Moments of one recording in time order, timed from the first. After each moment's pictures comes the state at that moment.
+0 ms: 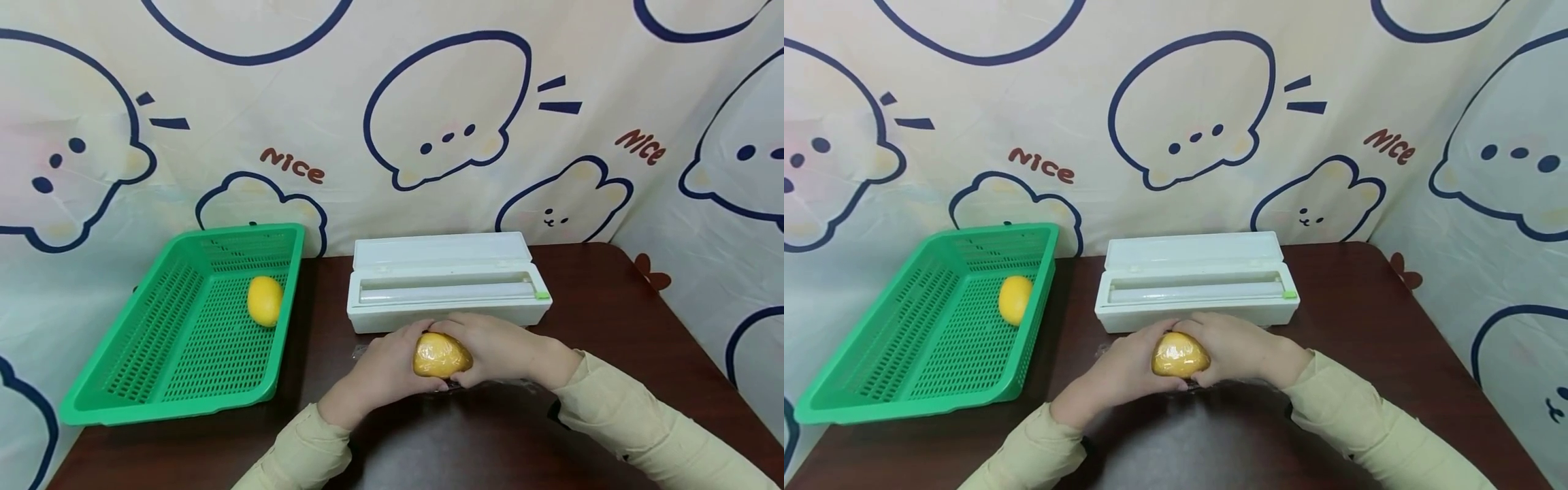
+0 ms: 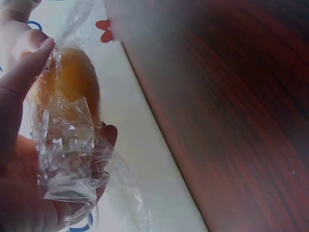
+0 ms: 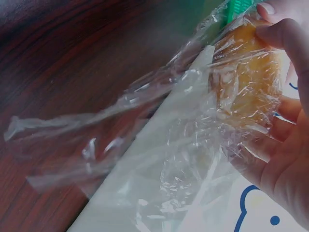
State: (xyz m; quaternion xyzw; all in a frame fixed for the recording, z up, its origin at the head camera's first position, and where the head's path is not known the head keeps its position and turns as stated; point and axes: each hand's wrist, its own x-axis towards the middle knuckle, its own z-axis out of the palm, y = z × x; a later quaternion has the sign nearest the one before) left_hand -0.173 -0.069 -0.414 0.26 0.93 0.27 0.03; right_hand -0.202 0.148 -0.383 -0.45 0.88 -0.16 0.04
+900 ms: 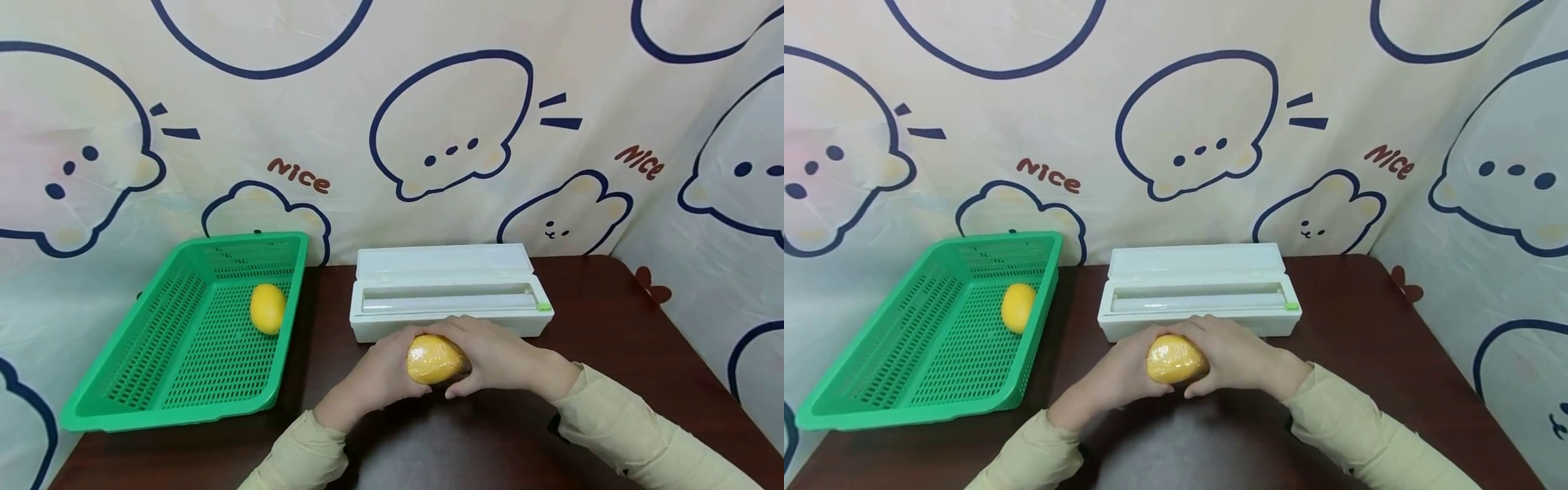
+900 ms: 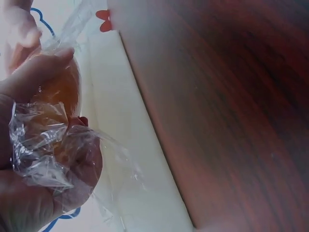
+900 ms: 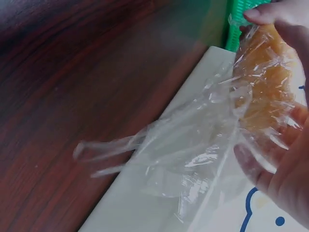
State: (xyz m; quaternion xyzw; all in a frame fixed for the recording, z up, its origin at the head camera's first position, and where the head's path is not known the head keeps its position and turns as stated) left_hand -0.182 -0.081 -0.420 0.26 0.90 0.36 0.02; right_hand -0.205 0.145 -0.390 -0.45 0.87 -0.17 0.00
